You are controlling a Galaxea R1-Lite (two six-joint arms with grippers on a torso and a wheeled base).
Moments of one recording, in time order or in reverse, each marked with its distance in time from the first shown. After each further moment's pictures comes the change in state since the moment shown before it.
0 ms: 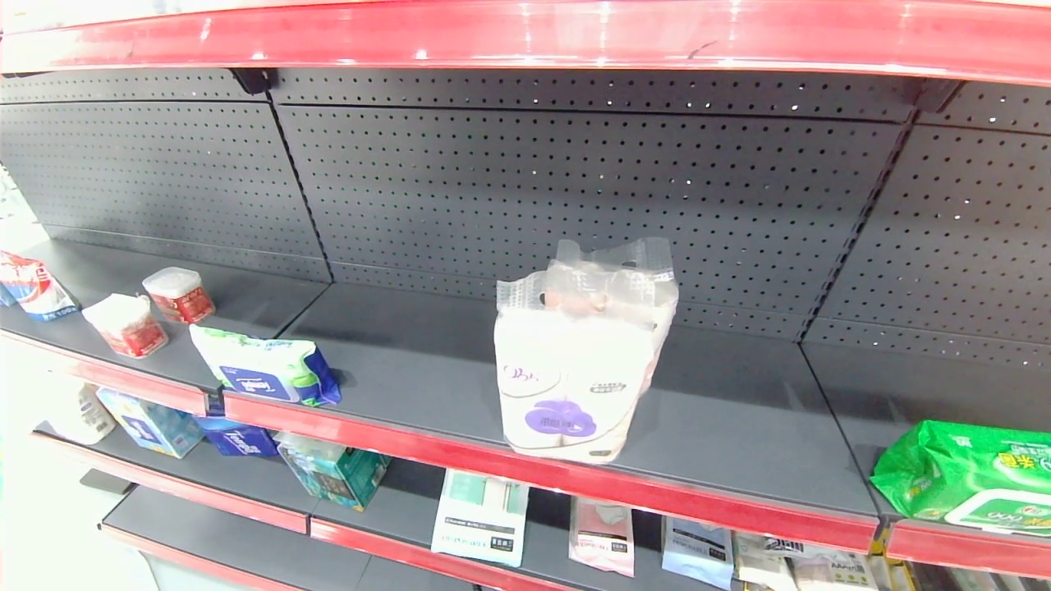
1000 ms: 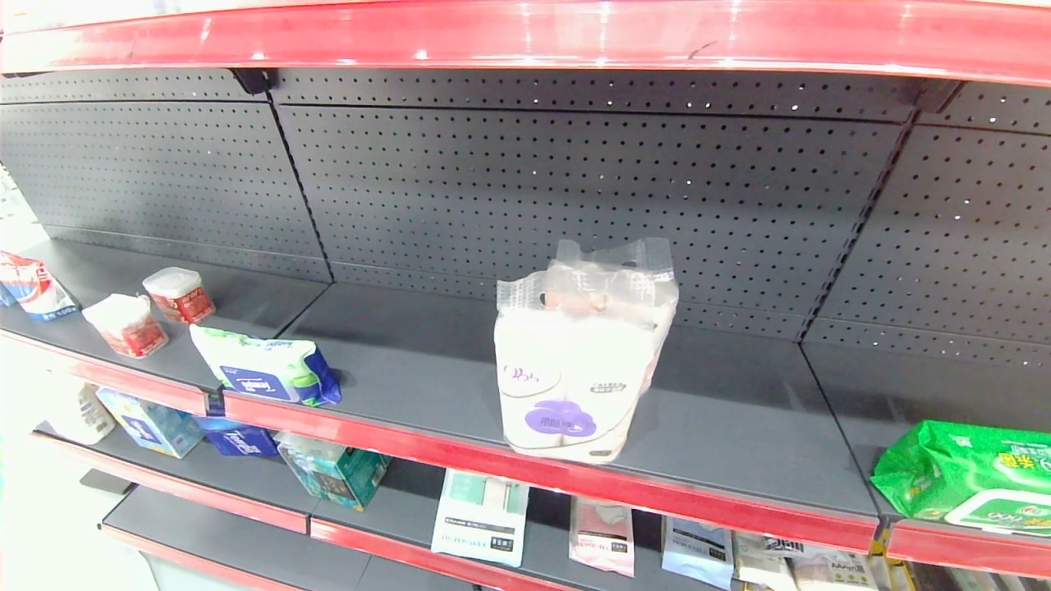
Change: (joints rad) left arm 0.102 -0.091 0.000 0.000 -0.001 0.002; right arm 0.000 -0.001 0.000 0.000 0.002 0.000
